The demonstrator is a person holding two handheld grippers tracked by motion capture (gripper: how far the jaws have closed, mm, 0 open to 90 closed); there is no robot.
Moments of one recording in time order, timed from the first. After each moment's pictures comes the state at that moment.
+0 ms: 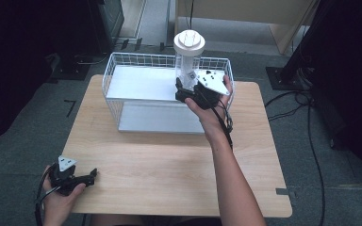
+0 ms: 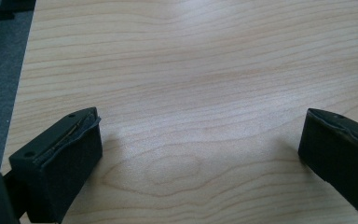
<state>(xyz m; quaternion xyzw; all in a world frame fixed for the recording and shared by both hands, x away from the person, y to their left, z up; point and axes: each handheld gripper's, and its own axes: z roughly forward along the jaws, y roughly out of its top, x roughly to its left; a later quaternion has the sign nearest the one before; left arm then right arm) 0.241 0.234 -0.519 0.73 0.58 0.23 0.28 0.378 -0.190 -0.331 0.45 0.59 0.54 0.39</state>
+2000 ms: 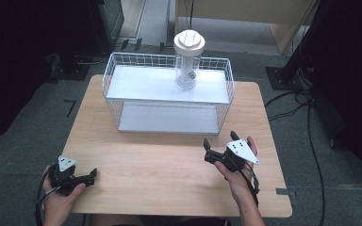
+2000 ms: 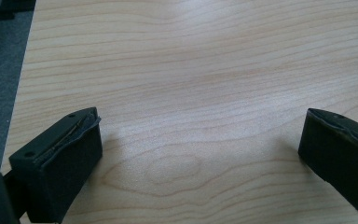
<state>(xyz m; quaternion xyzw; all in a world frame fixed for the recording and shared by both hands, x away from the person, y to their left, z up) 0.241 0.234 -0.519 0.73 0.58 0.23 0.28 0.252 -0.271 -0.456 0.49 0.61 0.51 0.36</state>
